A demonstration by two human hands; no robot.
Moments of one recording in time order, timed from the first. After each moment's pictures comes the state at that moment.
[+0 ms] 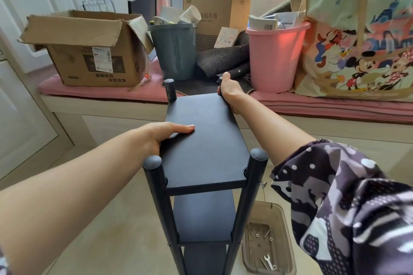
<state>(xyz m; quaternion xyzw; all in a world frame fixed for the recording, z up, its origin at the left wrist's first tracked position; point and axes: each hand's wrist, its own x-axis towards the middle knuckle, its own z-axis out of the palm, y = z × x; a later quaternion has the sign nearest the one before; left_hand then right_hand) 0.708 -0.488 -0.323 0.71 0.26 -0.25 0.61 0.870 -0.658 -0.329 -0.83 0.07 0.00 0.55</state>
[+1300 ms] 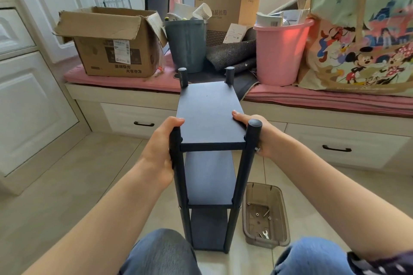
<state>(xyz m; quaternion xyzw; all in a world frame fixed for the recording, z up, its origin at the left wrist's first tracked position) 0.560 -0.509 -0.332 0.57 0.17 -0.04 0.80 0.660 -0.705 -0.346 -0.66 0.10 0.20 0.71</state>
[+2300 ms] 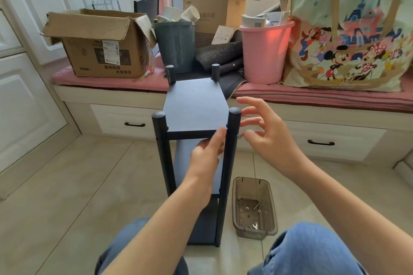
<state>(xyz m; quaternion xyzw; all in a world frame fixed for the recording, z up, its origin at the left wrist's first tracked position) 0.538 -0.605 -0.372 0.63 0.10 -0.02 0.77 0.570 -0.750 -0.342 -0.81 -0.22 -0.14 0.53</state>
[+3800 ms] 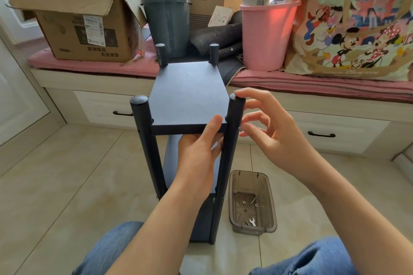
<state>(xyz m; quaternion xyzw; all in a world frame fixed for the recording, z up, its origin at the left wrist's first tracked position) 0.571 -0.604 -0.405 0.52 0.01 0.06 0.85 0.589 -0.760 -0.371 -0.77 -0.31 -0.11 0.54</state>
